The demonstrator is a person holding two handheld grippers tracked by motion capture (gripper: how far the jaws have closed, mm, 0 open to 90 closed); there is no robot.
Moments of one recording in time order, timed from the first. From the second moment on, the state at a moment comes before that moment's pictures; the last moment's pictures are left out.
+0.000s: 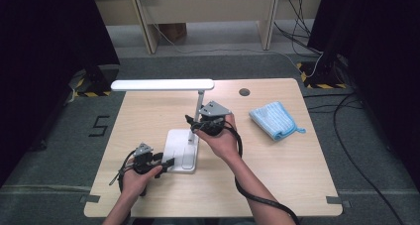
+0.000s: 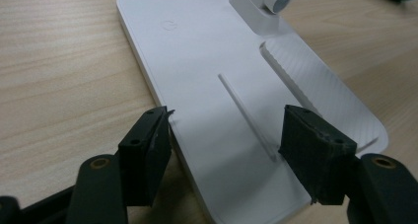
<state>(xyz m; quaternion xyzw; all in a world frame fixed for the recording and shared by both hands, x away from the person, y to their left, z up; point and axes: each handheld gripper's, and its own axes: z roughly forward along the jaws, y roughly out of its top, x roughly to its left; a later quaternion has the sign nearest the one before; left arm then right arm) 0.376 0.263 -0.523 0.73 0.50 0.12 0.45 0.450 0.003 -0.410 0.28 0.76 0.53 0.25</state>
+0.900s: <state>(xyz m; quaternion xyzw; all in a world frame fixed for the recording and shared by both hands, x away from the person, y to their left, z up) 0.394 0.180 -0.510 0.79 0.41 0.10 0.44 0.445 -0.091 -0.406 0.33 0.75 0.51 0.26</state>
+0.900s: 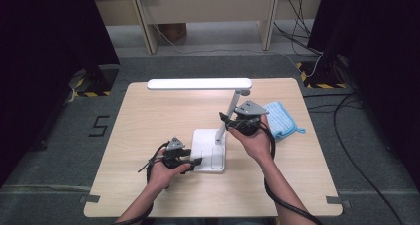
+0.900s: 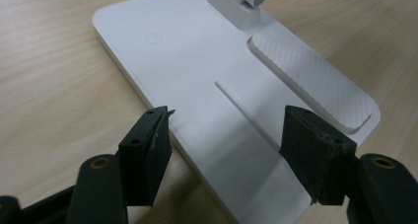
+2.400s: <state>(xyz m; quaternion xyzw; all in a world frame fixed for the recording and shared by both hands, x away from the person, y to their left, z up) 0.356 0.249 -0.503 0.74 0.42 0.18 0.49 0.486 -0.241 -0.477 0.53 0.73 0.35 0.24</state>
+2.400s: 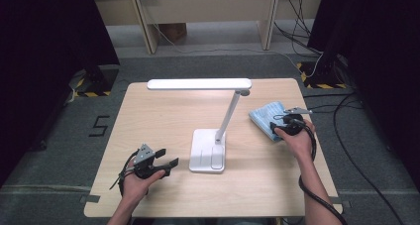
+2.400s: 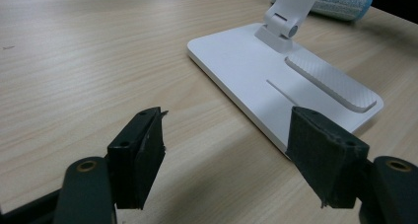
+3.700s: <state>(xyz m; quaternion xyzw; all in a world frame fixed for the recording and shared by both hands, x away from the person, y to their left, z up) 0.344 0.205 -0.463 0.79 0.29 0.18 0.51 0.420 -0.213 -0.461 0.43 0.81 0.35 0.17</state>
